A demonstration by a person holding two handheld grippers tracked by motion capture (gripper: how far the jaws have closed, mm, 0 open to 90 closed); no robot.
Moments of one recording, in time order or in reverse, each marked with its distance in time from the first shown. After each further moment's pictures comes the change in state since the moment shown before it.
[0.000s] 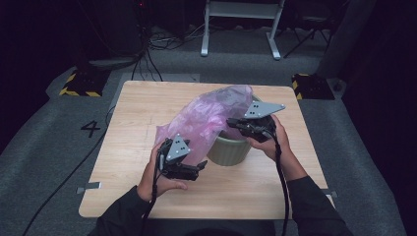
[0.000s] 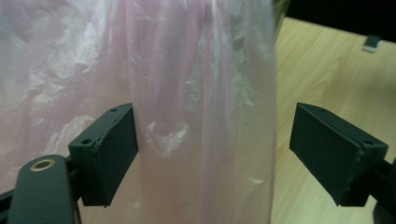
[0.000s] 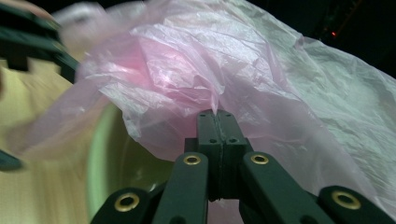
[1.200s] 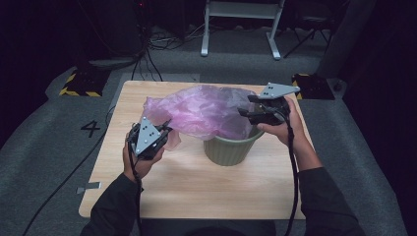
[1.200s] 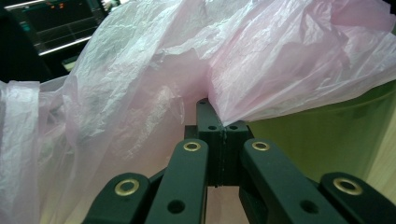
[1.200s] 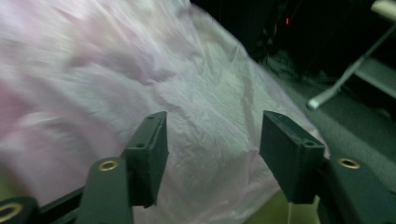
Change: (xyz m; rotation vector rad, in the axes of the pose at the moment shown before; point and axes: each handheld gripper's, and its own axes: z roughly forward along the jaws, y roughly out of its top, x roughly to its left) left arm 0.052 0.007 -0.045 -0.316 0.255 0.099; right arm -0.044 0.014 -0.021 0.045 -0.149 0.045
